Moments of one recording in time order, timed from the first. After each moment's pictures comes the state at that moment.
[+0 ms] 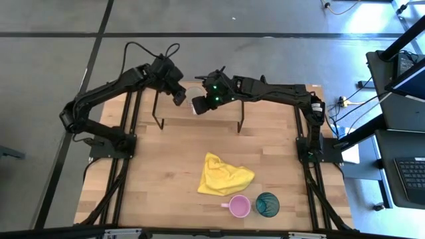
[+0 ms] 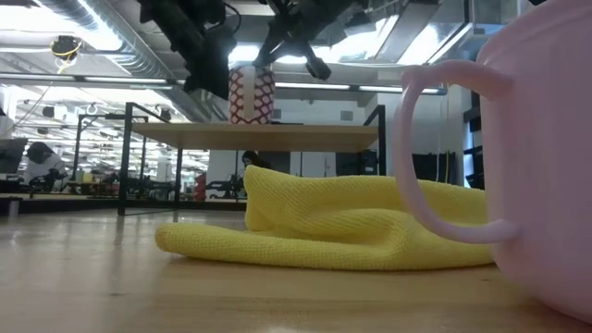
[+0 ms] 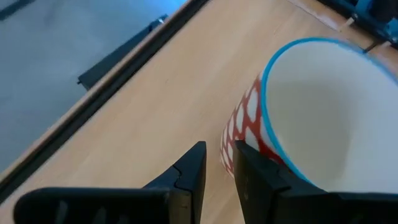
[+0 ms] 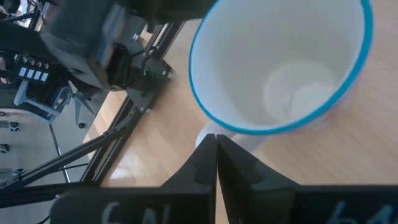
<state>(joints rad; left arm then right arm) 0.67 1.32 1.20 -0.70 0.21 -0.06 -0.23 1.95 1.92 -0.67 -0.13 0.83</state>
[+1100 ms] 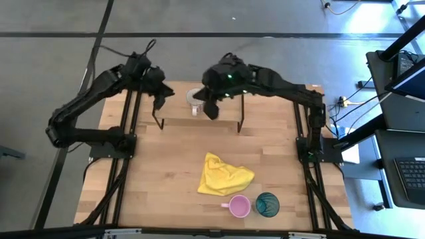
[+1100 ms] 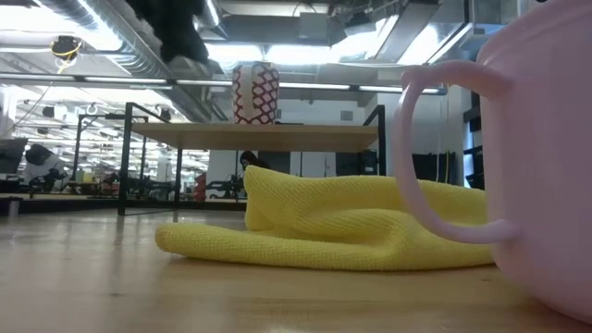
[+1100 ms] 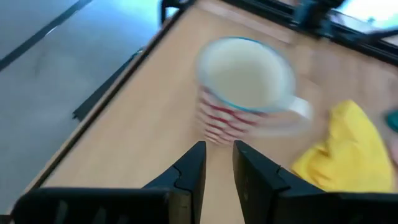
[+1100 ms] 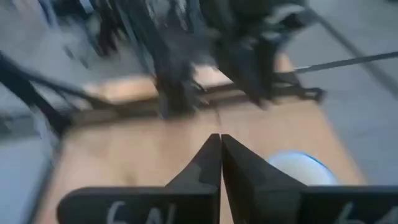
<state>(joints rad) 0.74 1.07 1.20 -0.86 0.34 0.11 -0.17 1.95 2.30 -0.83 -0.11 0.09</state>
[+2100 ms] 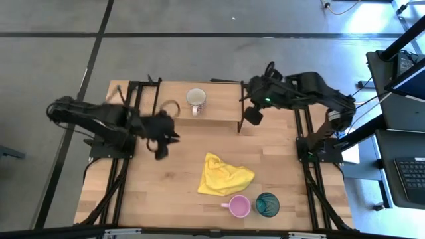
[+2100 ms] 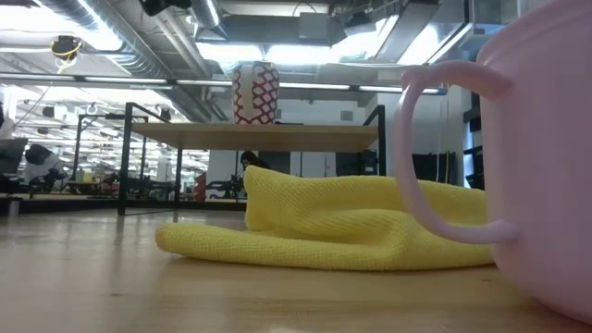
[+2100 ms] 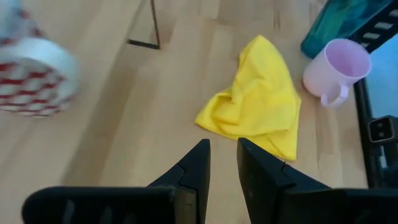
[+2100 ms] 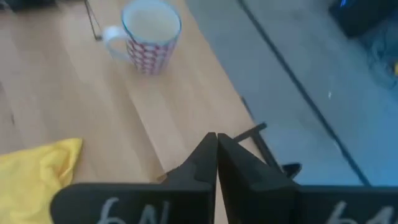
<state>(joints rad) -0.22 1.10 1.20 -0.89 -0.20 -0.37 0.03 1.71 2.31 -1.57 0.53 0.29</state>
